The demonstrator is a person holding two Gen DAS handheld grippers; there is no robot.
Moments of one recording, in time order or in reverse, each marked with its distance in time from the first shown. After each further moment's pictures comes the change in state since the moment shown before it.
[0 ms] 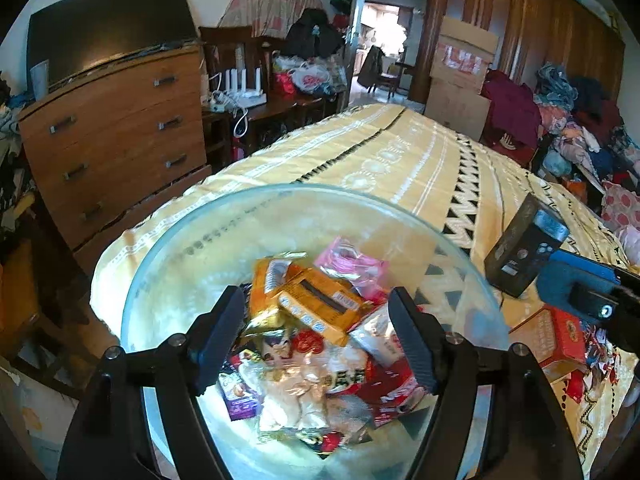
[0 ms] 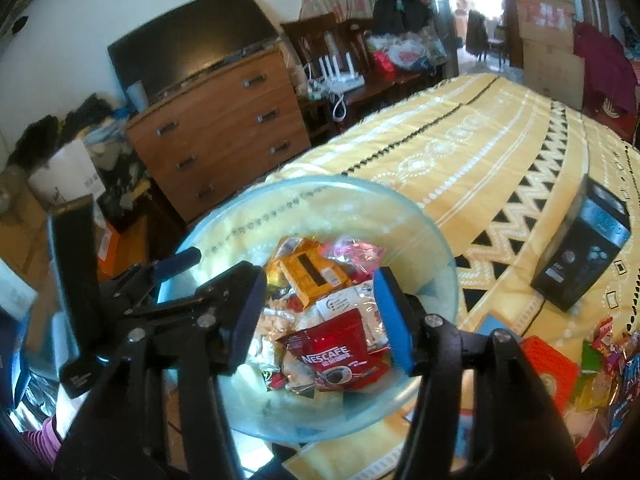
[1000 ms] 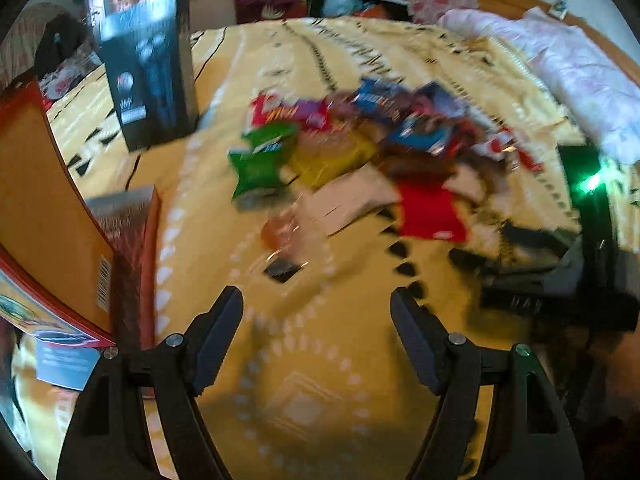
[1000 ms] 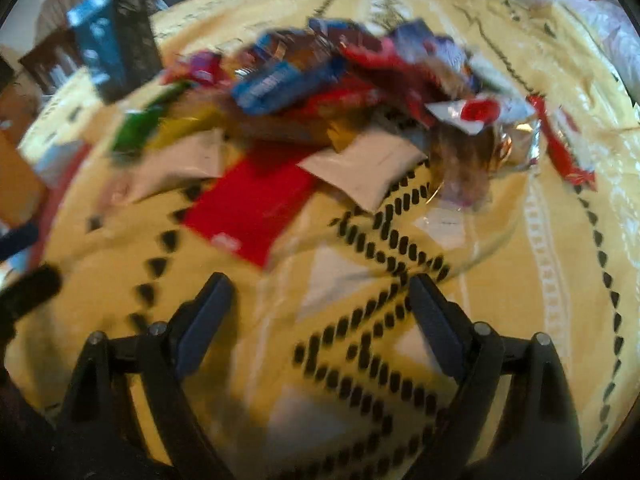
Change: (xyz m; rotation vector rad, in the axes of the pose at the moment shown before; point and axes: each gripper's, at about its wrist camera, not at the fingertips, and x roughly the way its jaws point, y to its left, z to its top) left arm 0.066 -0.368 -0.222 0.587 0.288 -0.451; right arm -0.106 -0.326 -0.305 0.522 0.169 -0.670
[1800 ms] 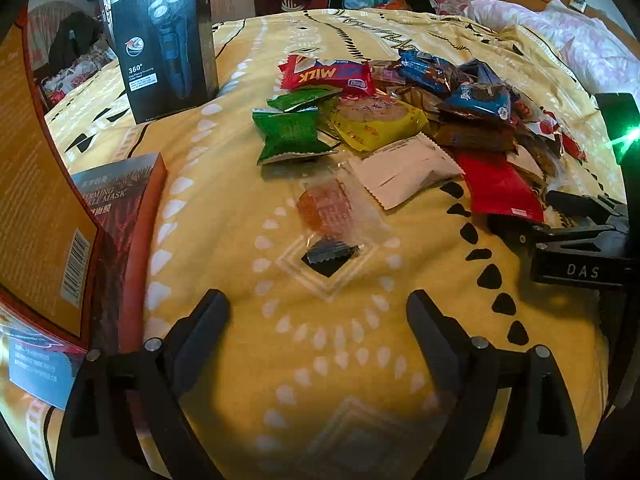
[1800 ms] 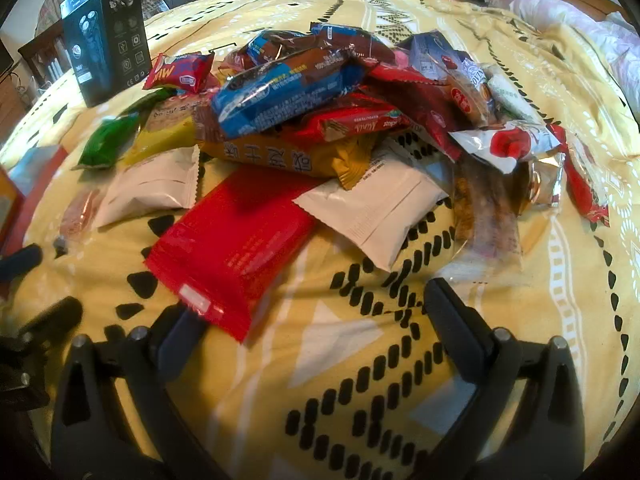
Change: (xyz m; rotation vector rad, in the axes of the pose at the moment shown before) left arm 0.042 0.018 -0.016 -0.011 -0.011 0.065; right arm 0.022 0.006 0.011 -0.046 -0.056 -0.032
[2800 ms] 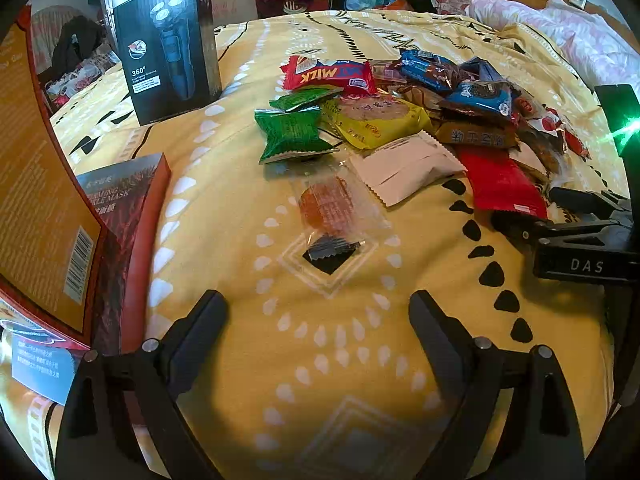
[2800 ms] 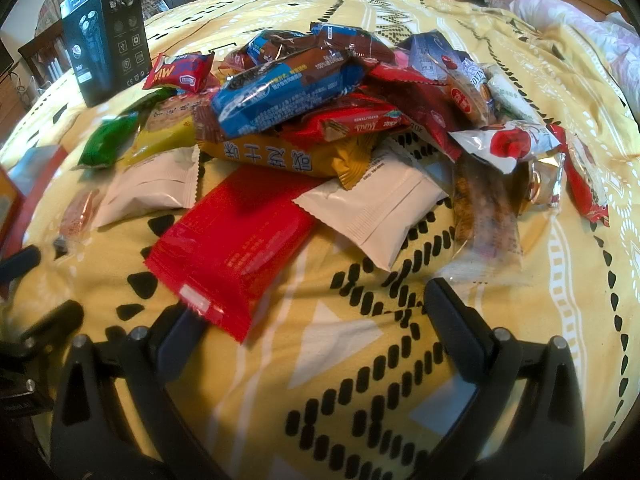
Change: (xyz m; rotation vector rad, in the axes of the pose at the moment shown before) left arm -0.001 -0.001 -0.002 0.006 -0.002 0.021; right arm 0.000 0.000 0.000 0.001 0.000 -0.001
